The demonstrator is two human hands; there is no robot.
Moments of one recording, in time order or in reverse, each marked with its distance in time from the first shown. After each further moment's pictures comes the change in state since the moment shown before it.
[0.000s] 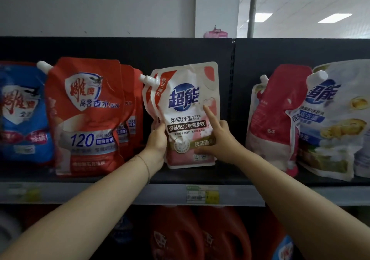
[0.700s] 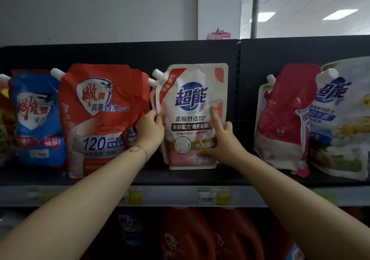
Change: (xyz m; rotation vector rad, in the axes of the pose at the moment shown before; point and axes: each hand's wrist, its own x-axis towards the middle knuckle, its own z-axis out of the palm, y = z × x) left_hand 0.010 0.042 -0.028 0.841 0.203 0.520; right_hand 0.001 -0.011 0.016 -0.143 0.067 0.034
